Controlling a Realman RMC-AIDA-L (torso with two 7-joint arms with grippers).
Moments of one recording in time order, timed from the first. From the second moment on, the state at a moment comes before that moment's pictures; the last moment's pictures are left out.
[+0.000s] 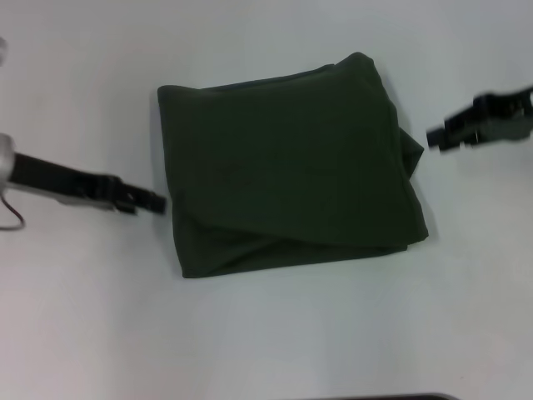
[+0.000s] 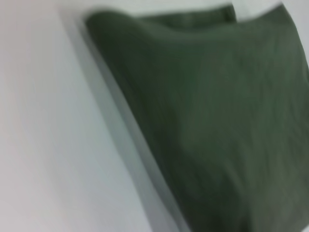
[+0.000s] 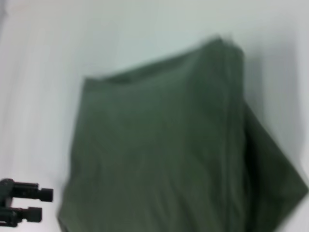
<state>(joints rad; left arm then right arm) -0.62 -2.03 0.82 0.78 2.41 1.59 -2.37 0.72 1.90 -0.65 -0.69 -2.47 -1.65 2.52</state>
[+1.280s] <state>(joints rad) -0.70 -2.01 0.64 0.77 2.27 1.67 -2.32 0.69 1.89 -0.66 -0.65 -2.00 -1.56 2.16</state>
